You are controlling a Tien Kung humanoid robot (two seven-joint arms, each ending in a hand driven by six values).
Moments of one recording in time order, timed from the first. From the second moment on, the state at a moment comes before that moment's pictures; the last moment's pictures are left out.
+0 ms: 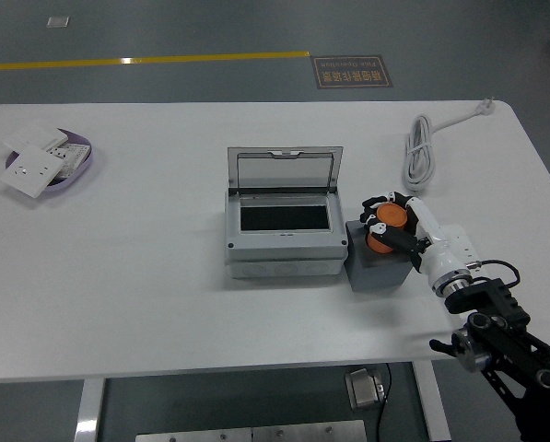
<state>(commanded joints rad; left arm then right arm) 0.08 0.28 -0.23 -0.23 -0.02 -0.06 -0.01 0.16 -0.32 1.01 1.34 -0.98 -0.25 0.22</state>
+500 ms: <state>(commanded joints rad) 0.08 0.28 -0.20 -0.23 -0.05 -0.06 -0.01 0.24 -0.33 0.91 1.52 -1.06 -0.33 0.14</state>
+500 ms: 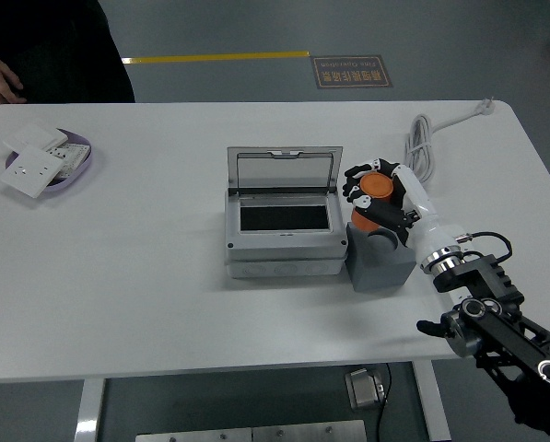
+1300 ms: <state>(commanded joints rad) 0.08 0.29 -0.17 -0.23 -0.07 -0.06 -0.01 0.64 -0.18 0.57 1.40 -1.57 -0.29 -0.29</state>
